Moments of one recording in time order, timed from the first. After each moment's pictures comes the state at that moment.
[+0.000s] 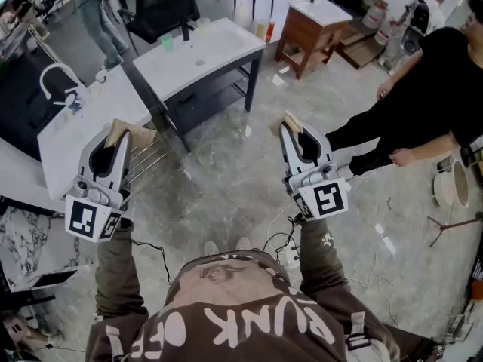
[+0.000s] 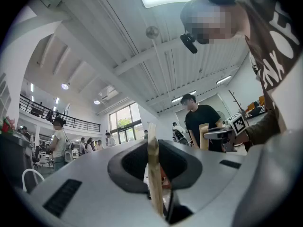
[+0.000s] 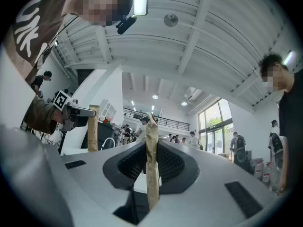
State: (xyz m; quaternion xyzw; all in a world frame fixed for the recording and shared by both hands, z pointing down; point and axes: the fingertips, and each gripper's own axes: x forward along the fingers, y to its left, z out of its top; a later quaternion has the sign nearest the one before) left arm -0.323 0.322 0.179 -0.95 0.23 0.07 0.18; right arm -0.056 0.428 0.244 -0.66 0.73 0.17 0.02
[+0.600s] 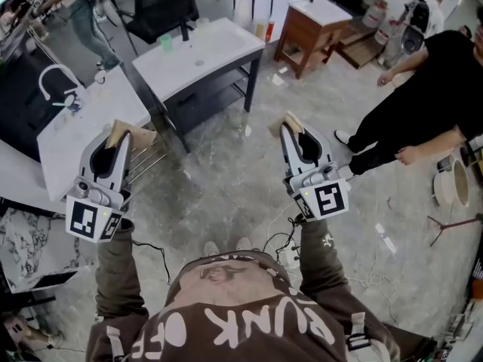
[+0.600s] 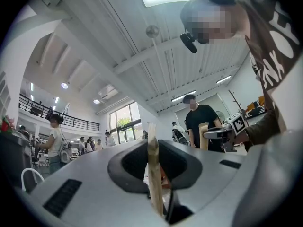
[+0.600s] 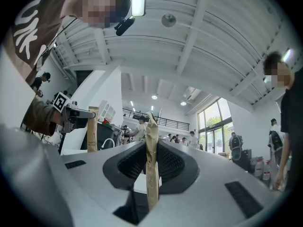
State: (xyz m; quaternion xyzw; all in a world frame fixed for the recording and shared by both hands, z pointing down) left arm -0.315 0.319 0.180 -0.95 0.23 0.07 0.18; right arm -0.048 0.427 0.244 -0.66 0.73 0.17 0.03
